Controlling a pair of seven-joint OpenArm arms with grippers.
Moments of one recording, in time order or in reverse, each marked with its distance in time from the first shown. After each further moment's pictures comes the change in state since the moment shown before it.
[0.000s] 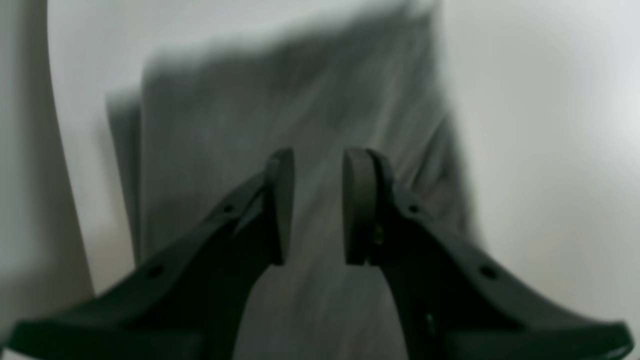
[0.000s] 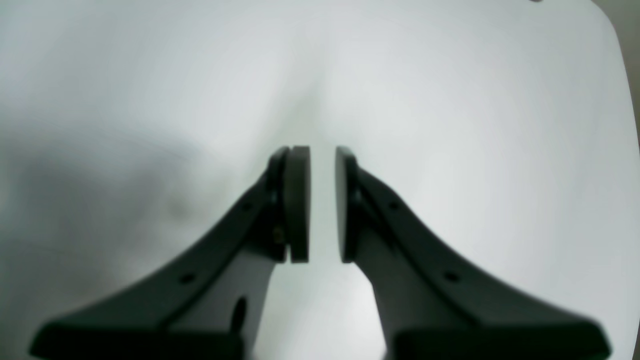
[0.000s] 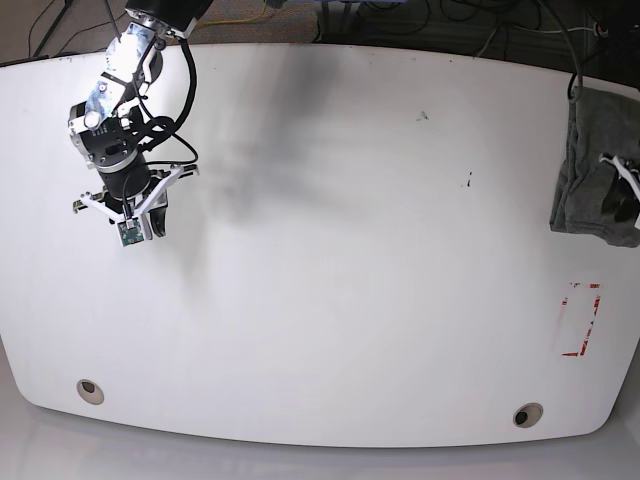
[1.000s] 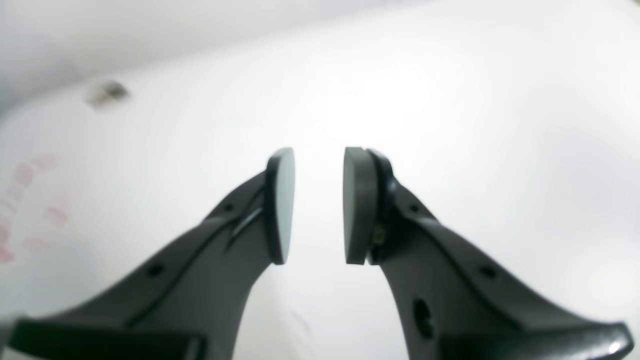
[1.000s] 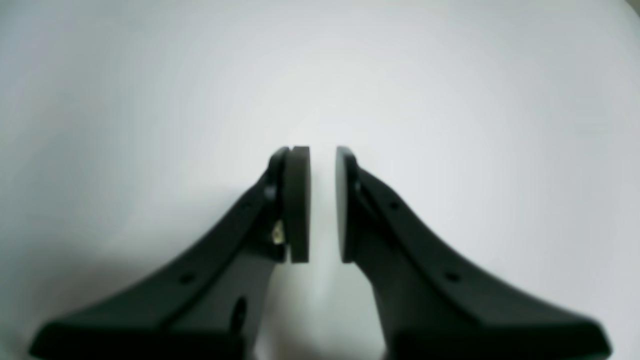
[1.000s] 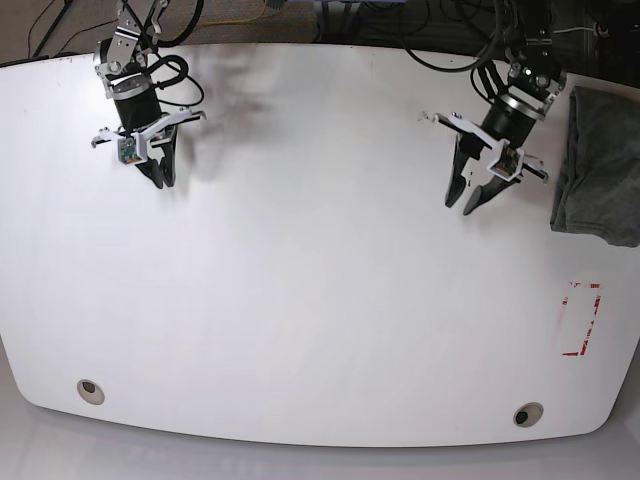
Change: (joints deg) left arm 12.5 40.2 3.1 26.2 32.2 8.8 -27.5; right arm -16.2 2.0 0.6 -19.5 -3.0 -3.7 47.8
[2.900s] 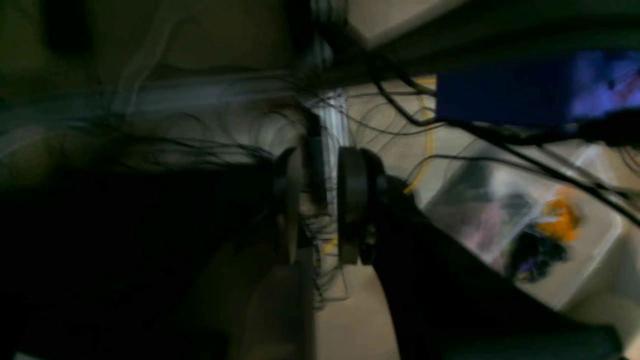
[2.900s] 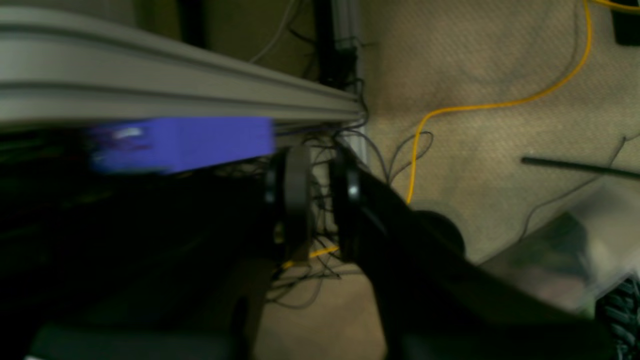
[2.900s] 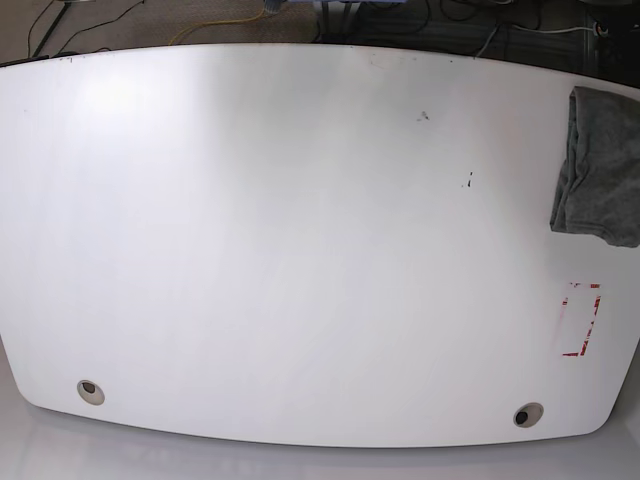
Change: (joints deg) left arm 17.2 1.3 1.6 -49.9 -0.3 1.5 -3.0; right arm -26.7 1.3 -11.7 -33.3 12.0 0.6 7.2
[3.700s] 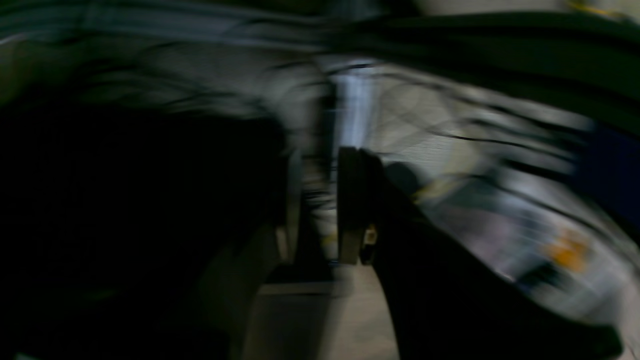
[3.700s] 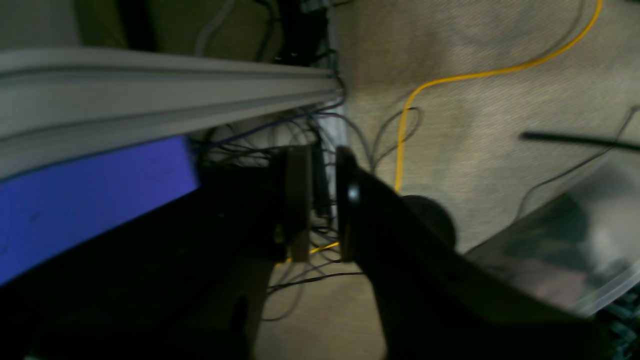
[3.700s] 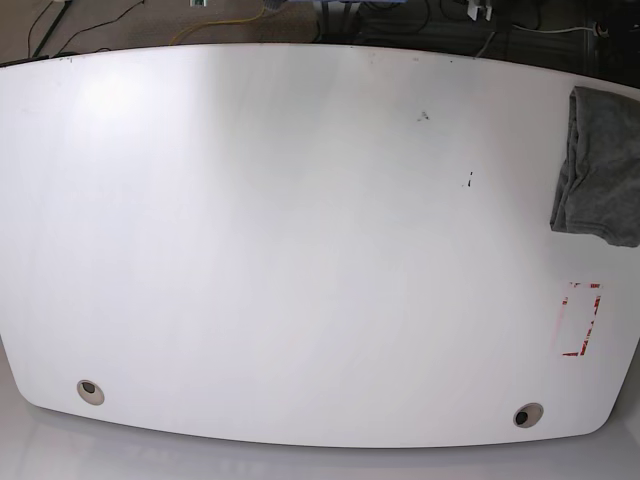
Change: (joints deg) left arm -25.1 -3.2 -0.1 -38.0 -0.4 9.7 -0.2; right arm 23.6 1.7 -0.1 -33.9 -13.0 -7.0 7.7
